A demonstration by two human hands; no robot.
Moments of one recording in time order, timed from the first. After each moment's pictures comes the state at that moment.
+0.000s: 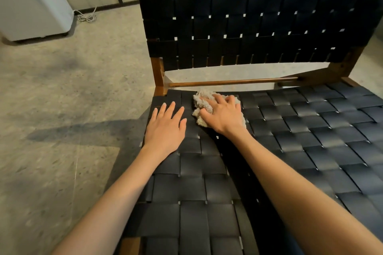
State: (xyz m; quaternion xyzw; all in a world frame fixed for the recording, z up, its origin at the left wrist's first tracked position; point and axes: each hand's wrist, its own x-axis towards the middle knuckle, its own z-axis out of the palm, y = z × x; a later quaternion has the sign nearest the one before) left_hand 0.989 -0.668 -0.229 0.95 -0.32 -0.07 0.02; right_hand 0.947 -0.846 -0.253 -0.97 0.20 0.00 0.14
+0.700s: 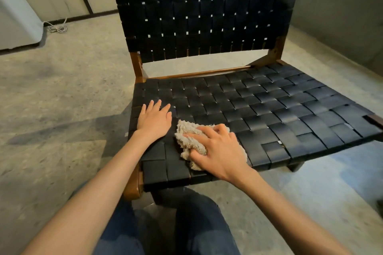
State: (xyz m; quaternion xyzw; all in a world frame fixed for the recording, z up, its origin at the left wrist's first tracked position) left_hand 0.911 -0.647 -0.202 0.94 -0.33 -0.11 0.02; right_hand 0.718 -0.740 -0.172 -0.98 0.15 0.01 0.13
